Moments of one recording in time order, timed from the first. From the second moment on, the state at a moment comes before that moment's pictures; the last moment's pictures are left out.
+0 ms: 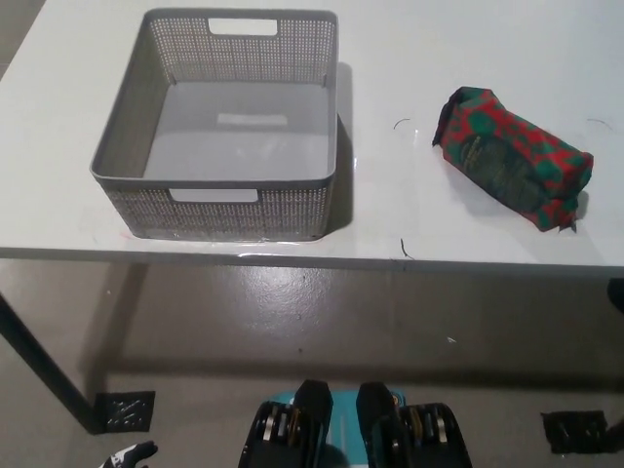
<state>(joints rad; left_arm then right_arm) 0.20 0.16 0.11 0.36 -0.20 -0.31 -0.21 0.38 -0.34 -0.17 0.04 0.22 -0.20 0.24</state>
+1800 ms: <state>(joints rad) 0.20 0.16 0.11 0.33 -0.21 -0.33 -0.22 -0.53 -0.97 -0.07 -0.09 0.09 0.16 0.46</state>
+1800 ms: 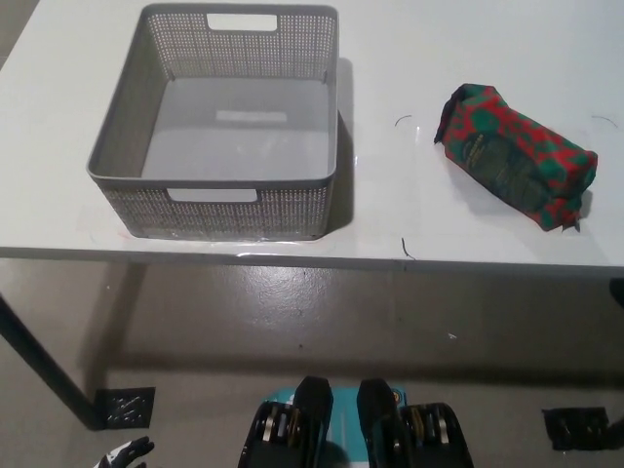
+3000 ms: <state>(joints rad) 0.20 0.16 0.09 0.32 -0.18 -0.32 -0.23 -0.81 -0.73 0.34 0.42 -0.22 0.19 0.56</state>
